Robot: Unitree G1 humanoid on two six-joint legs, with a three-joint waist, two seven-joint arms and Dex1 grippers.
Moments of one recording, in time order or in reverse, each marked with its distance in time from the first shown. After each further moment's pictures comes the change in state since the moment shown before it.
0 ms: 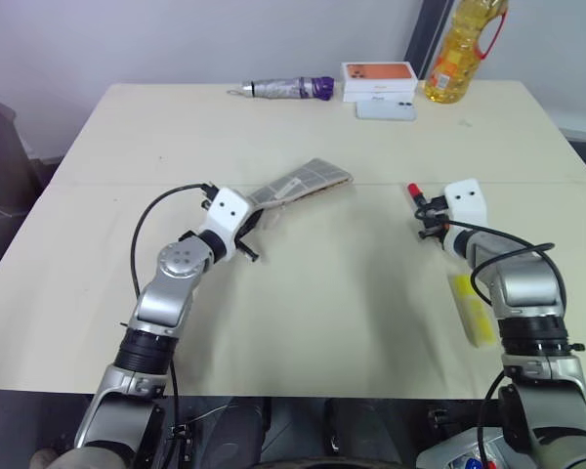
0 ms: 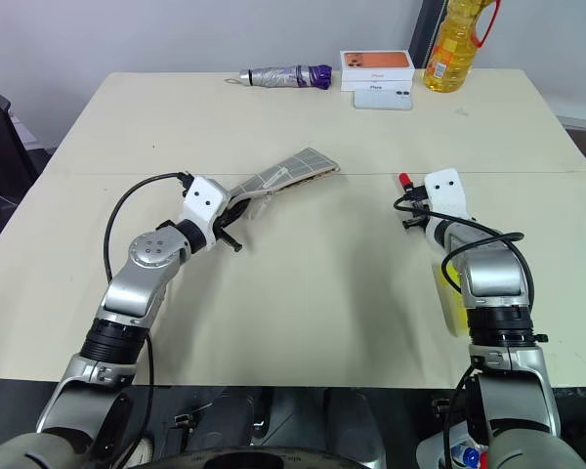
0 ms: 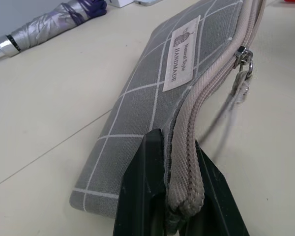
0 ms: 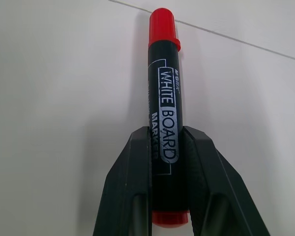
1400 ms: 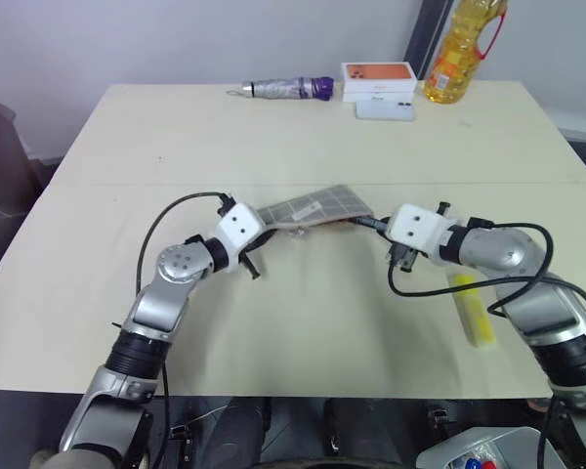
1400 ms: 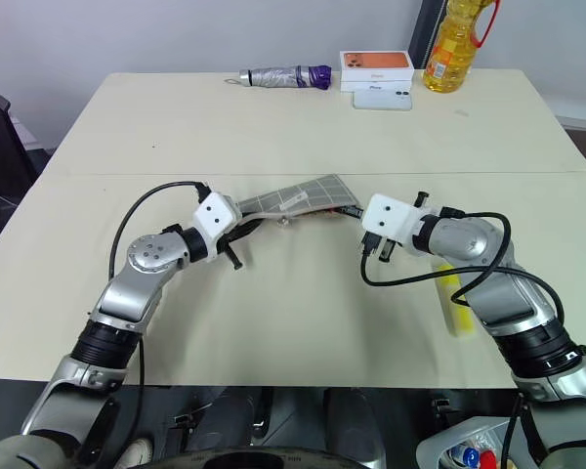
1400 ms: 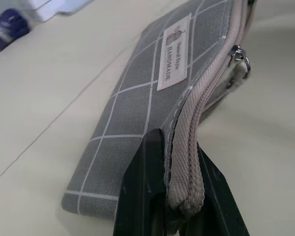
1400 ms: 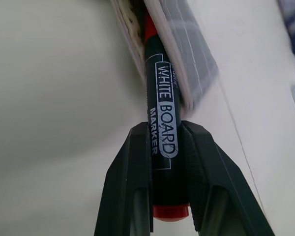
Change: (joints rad) left arm 0.017 0.103 -0.099 -0.013 0.037 -0.129 -0.230; right arm 0.070 -0.275 0.331 -0.312 -0.242 -0.484 0.472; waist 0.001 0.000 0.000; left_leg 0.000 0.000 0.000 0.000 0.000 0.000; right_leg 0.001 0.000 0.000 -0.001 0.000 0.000
